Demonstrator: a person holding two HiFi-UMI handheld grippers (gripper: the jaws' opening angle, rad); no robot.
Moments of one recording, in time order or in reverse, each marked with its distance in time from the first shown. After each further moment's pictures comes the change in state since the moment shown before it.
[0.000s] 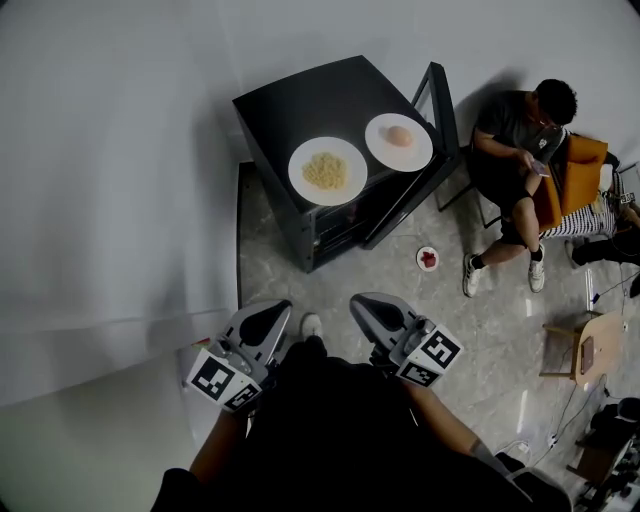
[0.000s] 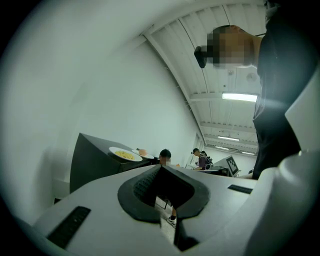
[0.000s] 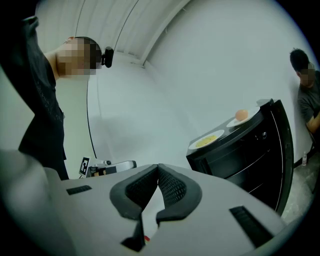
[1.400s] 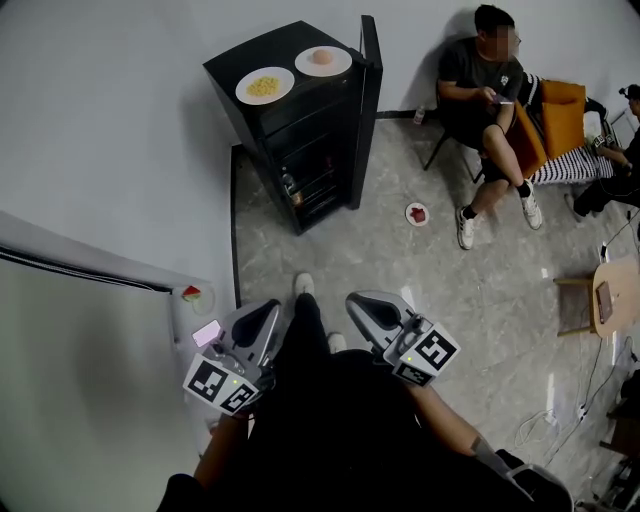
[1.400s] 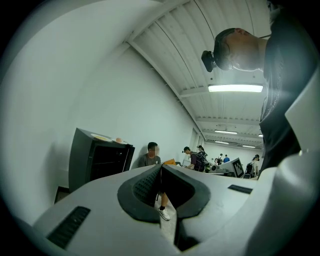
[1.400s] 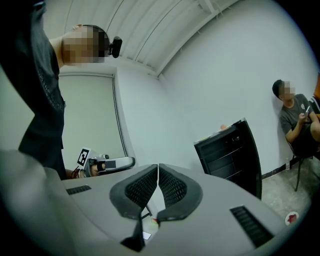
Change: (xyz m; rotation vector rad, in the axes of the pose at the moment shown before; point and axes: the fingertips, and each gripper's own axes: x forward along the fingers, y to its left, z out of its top) left arm -0.113 -0.270 -0.100 0.054 0.017 0.040; right arm -0.262 0.162 -0.080 -0.073 -0.108 0.003
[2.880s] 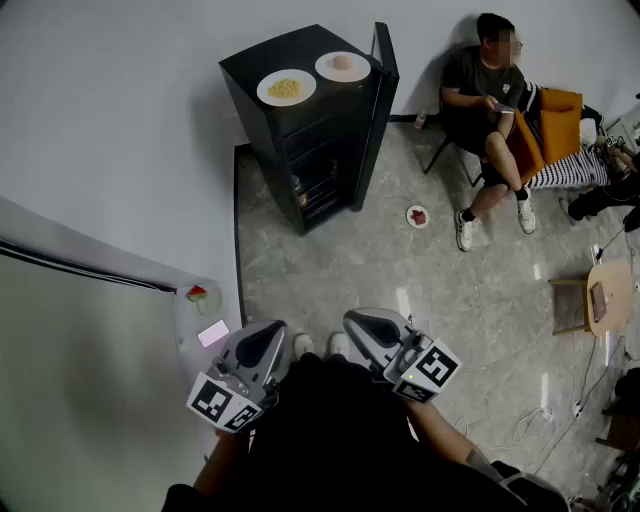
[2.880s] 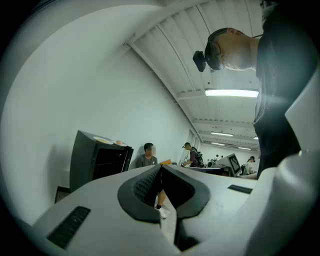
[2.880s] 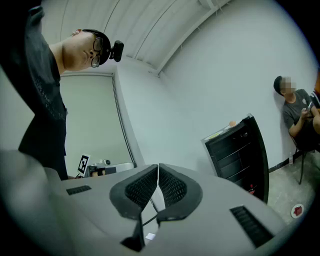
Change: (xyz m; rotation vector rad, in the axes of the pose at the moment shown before) left arm -0.060 0.008 0.020 -0.001 -0.008 -0.048; right arm 0.040 0.062 0.001 0.017 0.030 -0.015
